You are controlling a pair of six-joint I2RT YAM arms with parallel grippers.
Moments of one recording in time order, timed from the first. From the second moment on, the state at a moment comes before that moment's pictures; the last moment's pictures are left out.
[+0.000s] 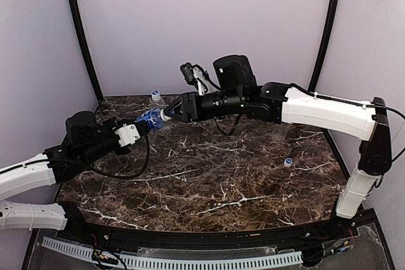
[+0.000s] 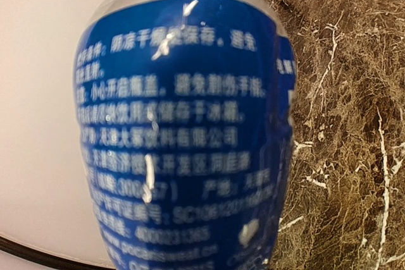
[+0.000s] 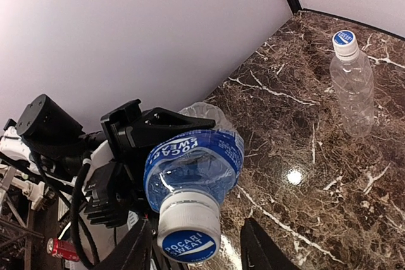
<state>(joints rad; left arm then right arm) -0.70 0.87 0.56 0.09 -0.14 0.95 1.02 1.74 1.59 -0.21 -0.31 0.54</state>
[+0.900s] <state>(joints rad) -0.70 0.86 0.57 -0.04 -0.01 0.91 1.03 1.75 1.59 -0.26 -0.41 0.30</state>
